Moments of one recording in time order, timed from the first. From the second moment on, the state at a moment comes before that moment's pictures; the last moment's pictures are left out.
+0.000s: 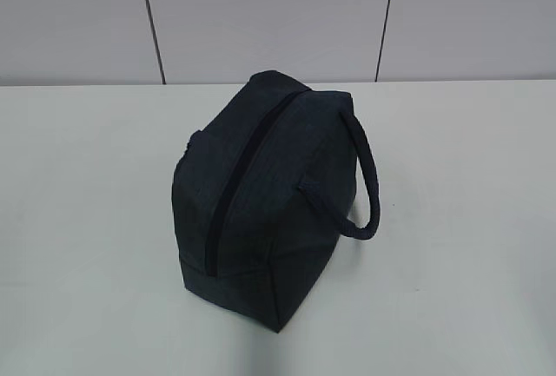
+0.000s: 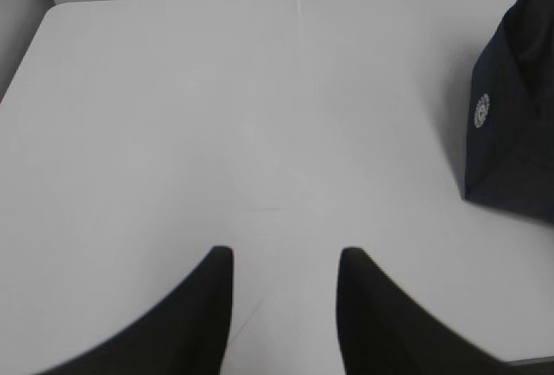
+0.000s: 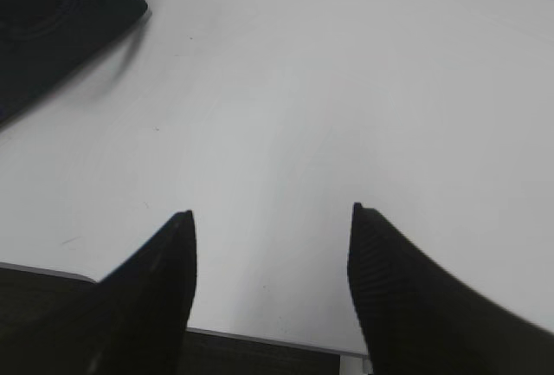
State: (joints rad) left arm -0.01 -0.01 -0.53 -0.03 1.12 0.00; right arm 0.04 -0.02 -0.50 0.00 1.15 -0.11
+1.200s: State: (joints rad) left arm -0.01 -0.01 -0.53 -0.03 1.12 0.00; right arm 0.04 -0.02 -0.50 0.00 1.15 -0.11
